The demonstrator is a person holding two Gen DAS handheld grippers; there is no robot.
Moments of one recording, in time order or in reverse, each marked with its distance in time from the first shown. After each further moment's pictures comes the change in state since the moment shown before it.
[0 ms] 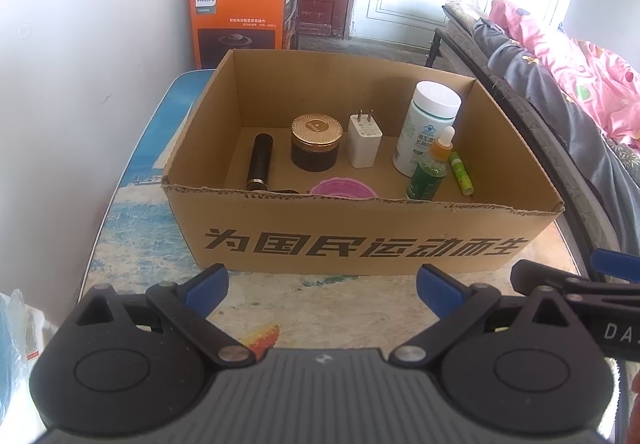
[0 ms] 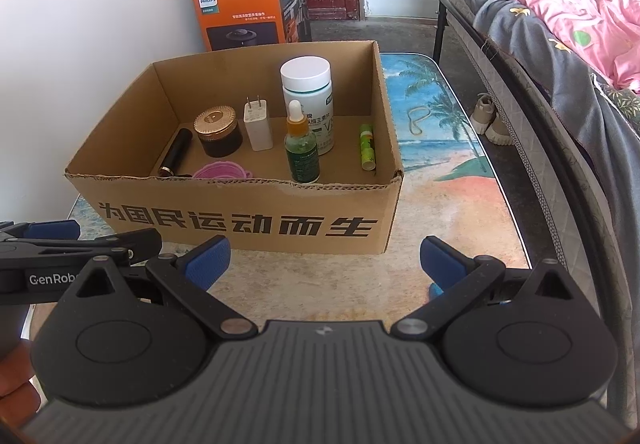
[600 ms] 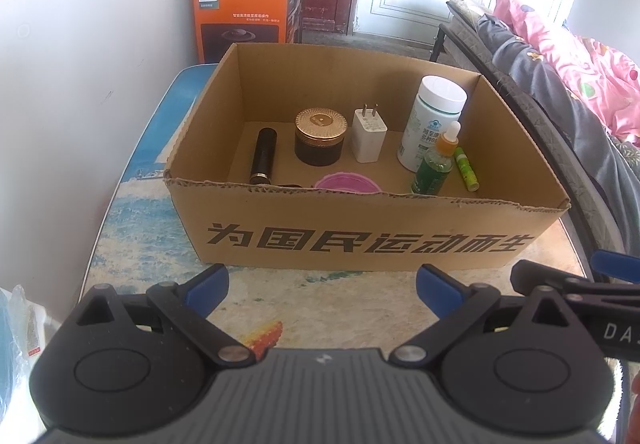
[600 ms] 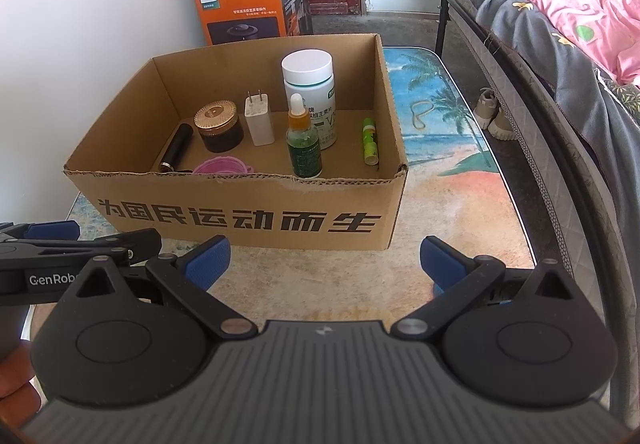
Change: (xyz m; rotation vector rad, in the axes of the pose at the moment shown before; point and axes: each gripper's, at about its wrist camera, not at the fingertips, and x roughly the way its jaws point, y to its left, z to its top) left arm 0.004 0.000 -0.001 -0.006 0.013 0.011; right arm 0.007 0.000 -0.001 0.001 0.015 0.006
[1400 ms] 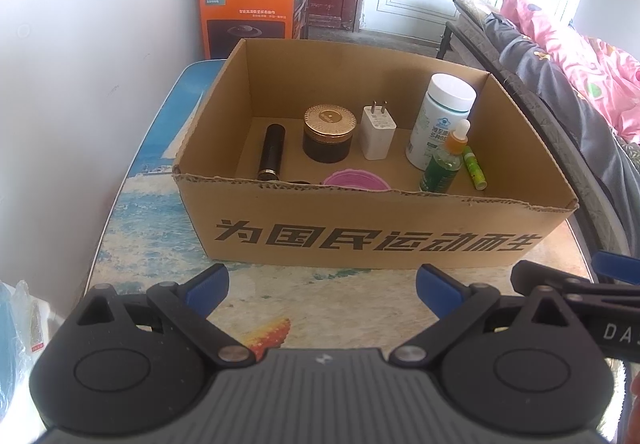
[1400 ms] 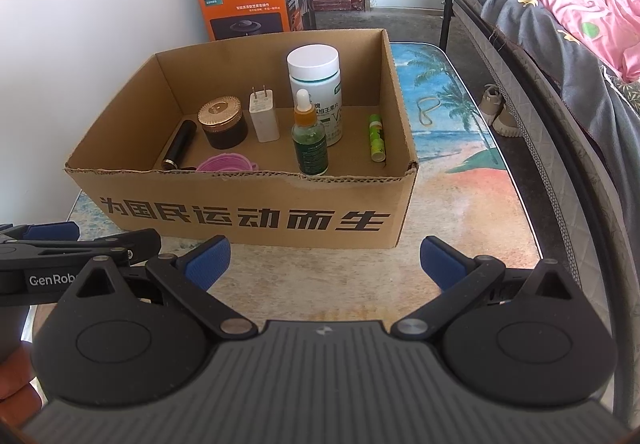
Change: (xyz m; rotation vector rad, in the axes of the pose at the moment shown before) left arm 0.001 0.003 0.000 -0.012 0.010 0.014; right arm 0.006 0.002 0.002 -0.004 0.013 0.012
